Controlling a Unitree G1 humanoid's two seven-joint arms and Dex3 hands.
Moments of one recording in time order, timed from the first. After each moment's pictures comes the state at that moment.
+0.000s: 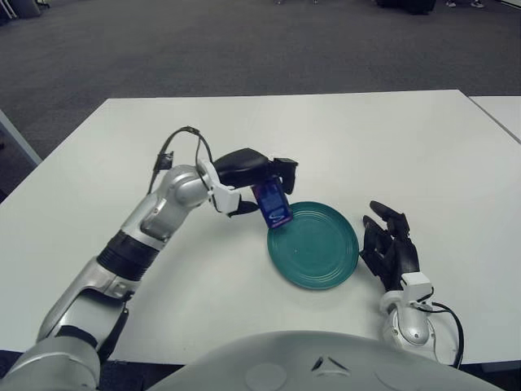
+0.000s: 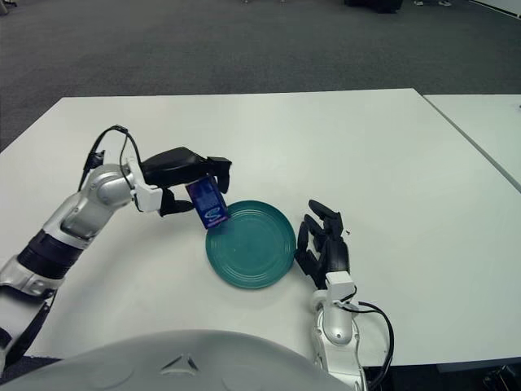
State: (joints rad) left arm -0.40 0.49 -0.41 -0.09 0.34 -0.35 -0.57; right arm 0.57 0.08 0.05 -0.31 -0.11 -0.10 -0.14
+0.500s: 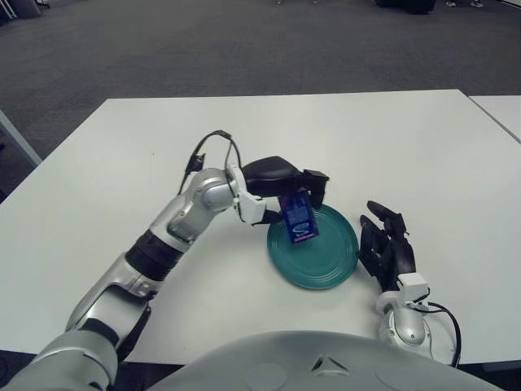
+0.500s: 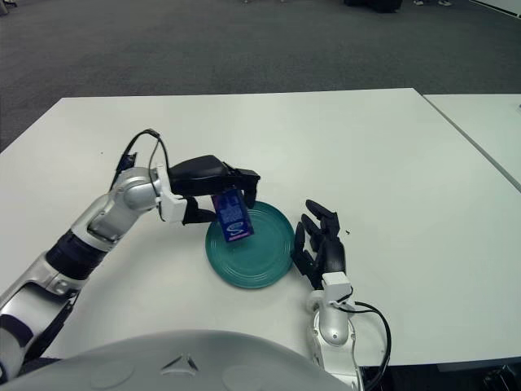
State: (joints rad) left arm -0.43 0.36 -0.52 -0.09 0.39 -0.37 -0.60; right arm 0.57 0.09 0.07 -0.29 -0.11 -0.11 -0.16
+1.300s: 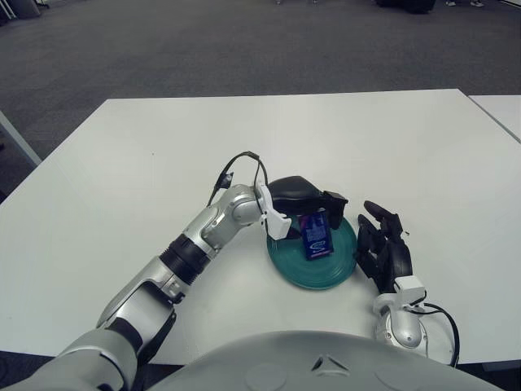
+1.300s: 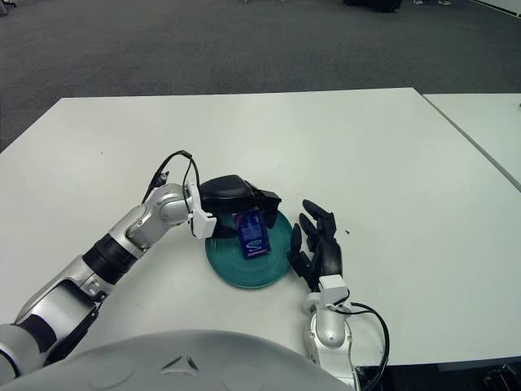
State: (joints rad) left arm -0.43 0.23 -0.59 0.12 0.50 -0.46 -0.51; right arm 0.57 0.08 0.09 -0.26 -0.09 -0.16 -0.14
